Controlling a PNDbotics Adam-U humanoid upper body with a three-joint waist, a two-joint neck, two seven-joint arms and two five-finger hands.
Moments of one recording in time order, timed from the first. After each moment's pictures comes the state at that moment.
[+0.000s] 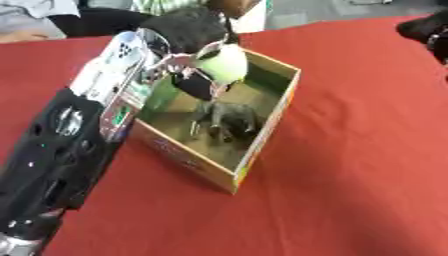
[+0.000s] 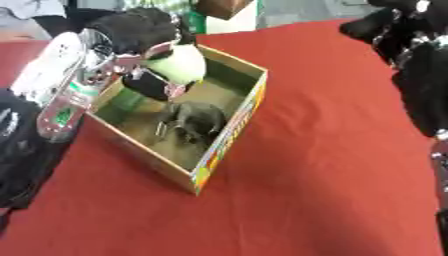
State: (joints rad) left arm -1.01 0.28 -0.35 -1.47 -1.18 -0.09 -0.63; right arm -0.46 -0.37 -0.04 -1.98 -0.26 -0.07 0.26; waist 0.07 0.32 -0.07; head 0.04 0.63
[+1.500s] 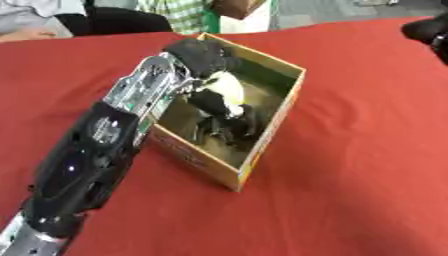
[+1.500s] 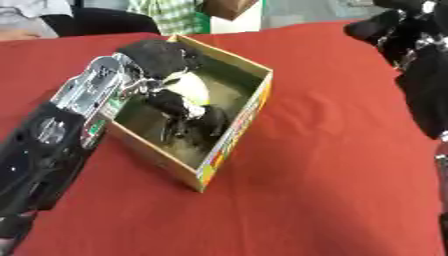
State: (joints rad) left arm -1.01 0.25 -0.34 -1.38 -1.35 -0.09 -0.66; right arm -0.45 -0.36 -0.04 -1.98 -0.27 -0.06 0.26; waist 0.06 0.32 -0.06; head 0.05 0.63
